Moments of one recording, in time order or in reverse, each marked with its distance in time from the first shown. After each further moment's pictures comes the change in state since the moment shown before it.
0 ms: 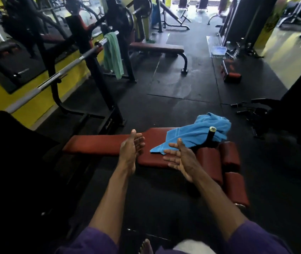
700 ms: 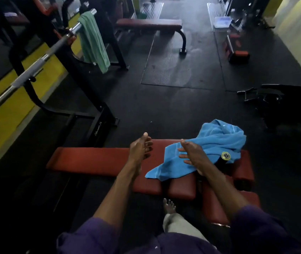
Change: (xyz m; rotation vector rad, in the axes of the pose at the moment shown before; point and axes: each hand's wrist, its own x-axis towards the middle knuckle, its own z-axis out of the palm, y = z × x) left_hand 0.252 0.013 0.115 0.222 -0.054 -0.179; right_hand 0.274 -0.063 -0.088 -0.231 0.194 0.116
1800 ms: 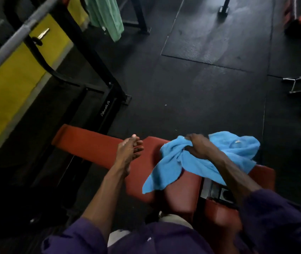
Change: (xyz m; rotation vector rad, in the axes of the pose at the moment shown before) left_hand 0.132 0.009 0.011 -0.086 0.280 -0.191; right_hand 0.207 -0.041 -0.028 -1.194 -0.382 -0.337
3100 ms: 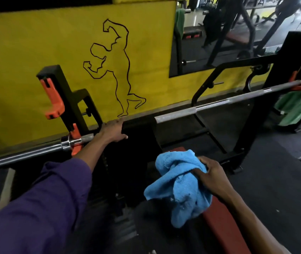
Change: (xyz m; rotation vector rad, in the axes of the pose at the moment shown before) left_hand -0.074 0.061 -0.719 1.232 0.522 0.040; right_hand 0.000 -0.594 0.120 0.349 0.001 -0.809
